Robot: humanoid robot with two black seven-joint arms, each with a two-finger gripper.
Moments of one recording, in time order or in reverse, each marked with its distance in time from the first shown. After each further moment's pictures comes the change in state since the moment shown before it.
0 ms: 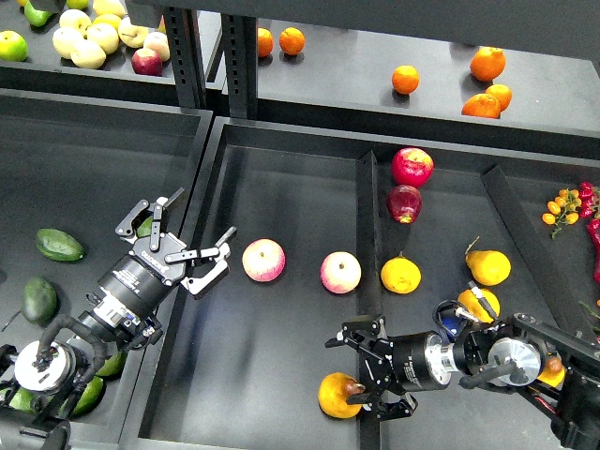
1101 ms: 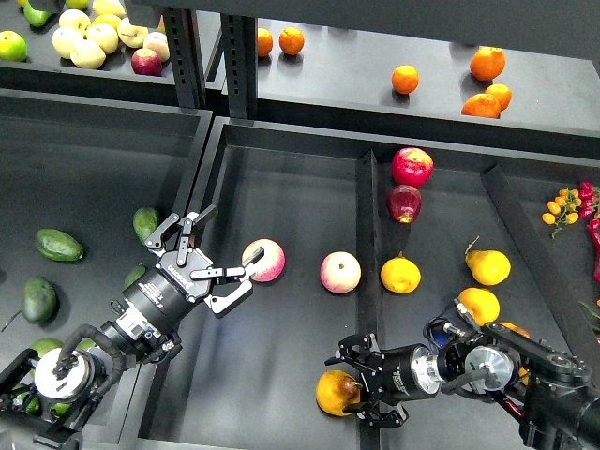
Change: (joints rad) left arm 0.000 0.000 0.086 0.001 0.000 0.000 0.000; right arm -0.026 0.164 -0.014 -0.286 -0.002 0.070 0.000
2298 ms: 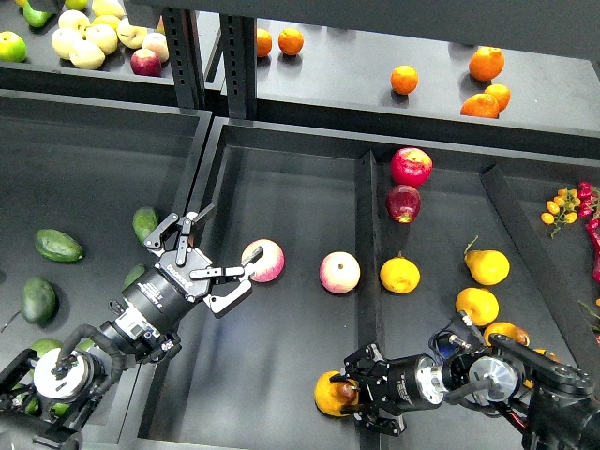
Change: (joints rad) left arm 0.001 0.000 -0.003 -0.002 0.000 0.000 0.000; right arm -0.042 0.000 0.012 -0.012 0.020 -0.014 -0.001
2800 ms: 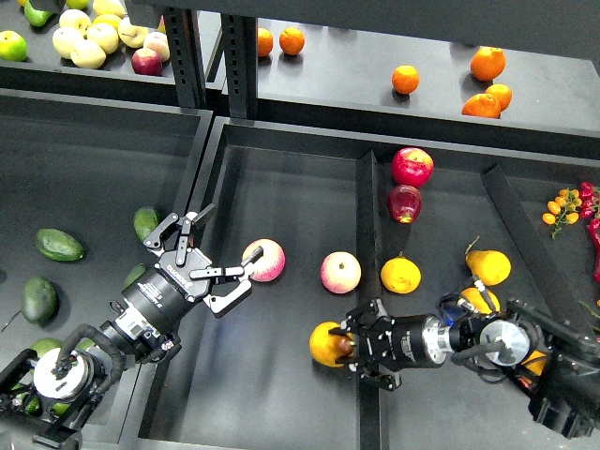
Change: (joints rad) left arm 0.000 0.000 0.000 0.000 0.001 0.000 0.000; right arm 0.104 -0.077 0.064 0.064 0.110 0.001 0.001
